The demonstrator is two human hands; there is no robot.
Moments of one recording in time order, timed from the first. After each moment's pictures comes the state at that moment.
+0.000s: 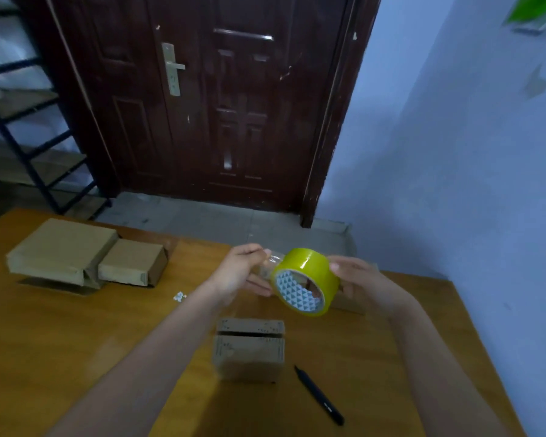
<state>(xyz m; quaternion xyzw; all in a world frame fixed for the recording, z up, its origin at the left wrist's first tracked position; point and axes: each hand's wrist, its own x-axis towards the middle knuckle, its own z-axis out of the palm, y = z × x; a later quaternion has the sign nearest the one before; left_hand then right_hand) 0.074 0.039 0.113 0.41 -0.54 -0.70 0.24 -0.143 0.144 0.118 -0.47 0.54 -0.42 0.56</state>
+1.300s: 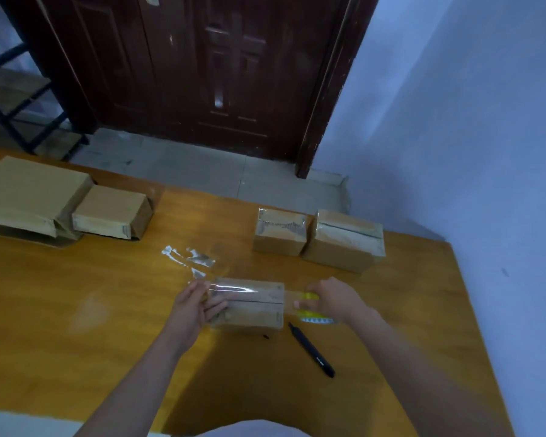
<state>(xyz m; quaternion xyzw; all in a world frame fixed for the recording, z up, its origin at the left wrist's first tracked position) 0.144 0.071 -0.057 0.47 -0.25 -0.77 0.36 -0.119 0.142 0.000 -0.60 0.75 0.10 0.26</state>
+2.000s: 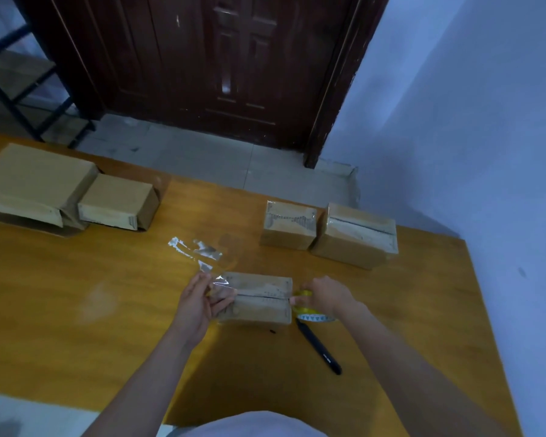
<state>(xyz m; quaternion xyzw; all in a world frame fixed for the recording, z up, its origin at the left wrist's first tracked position) 0.146 0.073 -0.060 0.51 -0.43 -0.66 0.34 -0.103 0.120 -0.019 -0.57 0.74 0.15 0.33</state>
